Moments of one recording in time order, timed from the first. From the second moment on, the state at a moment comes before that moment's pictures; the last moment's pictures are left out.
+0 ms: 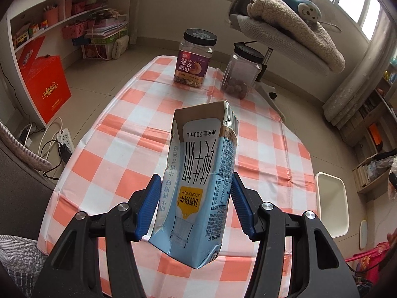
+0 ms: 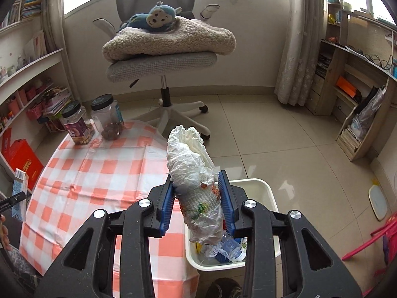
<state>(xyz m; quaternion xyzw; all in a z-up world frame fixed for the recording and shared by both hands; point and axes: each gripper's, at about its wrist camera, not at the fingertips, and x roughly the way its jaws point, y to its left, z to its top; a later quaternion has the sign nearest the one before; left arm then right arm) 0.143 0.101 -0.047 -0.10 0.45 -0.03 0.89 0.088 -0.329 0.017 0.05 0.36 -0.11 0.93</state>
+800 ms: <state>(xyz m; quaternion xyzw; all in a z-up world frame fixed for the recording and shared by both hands) 0.166 -0.260 -0.004 0.02 0.40 -0.29 0.87 0.038 -0.494 0.009 0.23 0.24 -0.31 0.89</state>
